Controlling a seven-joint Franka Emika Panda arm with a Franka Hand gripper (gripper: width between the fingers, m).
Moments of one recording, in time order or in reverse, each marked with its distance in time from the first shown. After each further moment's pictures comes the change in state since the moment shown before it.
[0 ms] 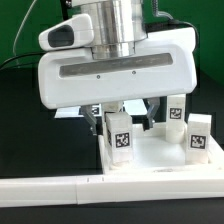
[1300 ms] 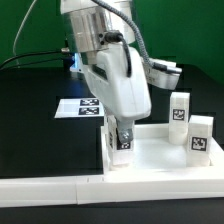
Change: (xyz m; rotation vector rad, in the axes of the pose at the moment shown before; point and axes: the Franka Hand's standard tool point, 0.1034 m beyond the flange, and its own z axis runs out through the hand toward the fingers) arm 0.004 0.002 0.004 0.044 0.003 1.158
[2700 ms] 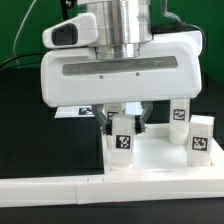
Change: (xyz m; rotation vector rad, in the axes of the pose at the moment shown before) arm -0.001 -0.003 -0.003 -0.080 0.023 -1.022
